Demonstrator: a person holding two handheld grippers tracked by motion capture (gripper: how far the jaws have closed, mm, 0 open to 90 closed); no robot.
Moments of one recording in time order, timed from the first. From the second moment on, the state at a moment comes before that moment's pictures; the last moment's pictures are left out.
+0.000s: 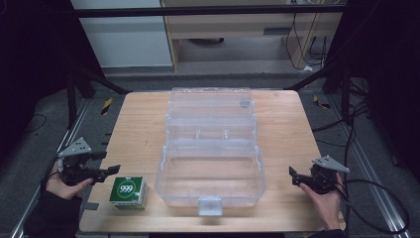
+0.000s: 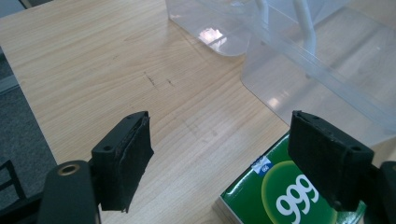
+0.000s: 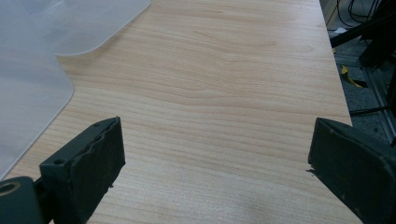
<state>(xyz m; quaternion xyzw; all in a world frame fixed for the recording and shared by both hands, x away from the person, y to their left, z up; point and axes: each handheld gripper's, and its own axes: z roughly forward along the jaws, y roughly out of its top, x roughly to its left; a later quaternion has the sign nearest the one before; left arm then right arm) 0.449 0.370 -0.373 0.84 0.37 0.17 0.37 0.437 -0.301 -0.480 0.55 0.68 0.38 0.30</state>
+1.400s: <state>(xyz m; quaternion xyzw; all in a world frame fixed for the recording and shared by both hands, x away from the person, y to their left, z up) 0.449 0.335 -0.372 0.95 0.16 0.11 0.22 0.438 -0.302 -0.484 0.55 0.70 0.36 0.29</state>
